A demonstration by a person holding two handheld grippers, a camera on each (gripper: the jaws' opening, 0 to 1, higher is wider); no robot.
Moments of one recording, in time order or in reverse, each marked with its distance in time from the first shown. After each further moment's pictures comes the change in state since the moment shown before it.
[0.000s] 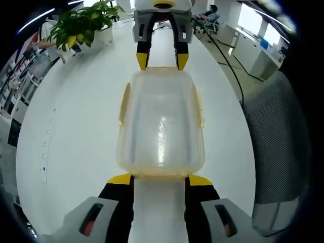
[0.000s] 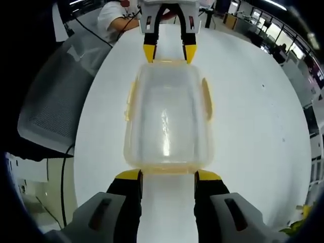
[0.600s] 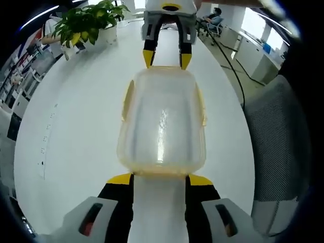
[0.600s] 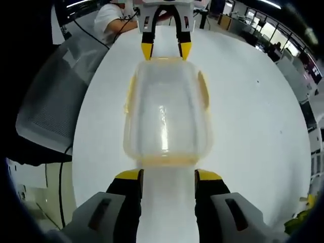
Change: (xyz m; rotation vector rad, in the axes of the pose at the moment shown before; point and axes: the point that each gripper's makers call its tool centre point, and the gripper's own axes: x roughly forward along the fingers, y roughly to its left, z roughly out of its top) left arm 0.000 0.001 -0.011 -0.063 -0.013 0.006; right arm -0.005 0.002 -0.014 0.099 -0.058 -0.040
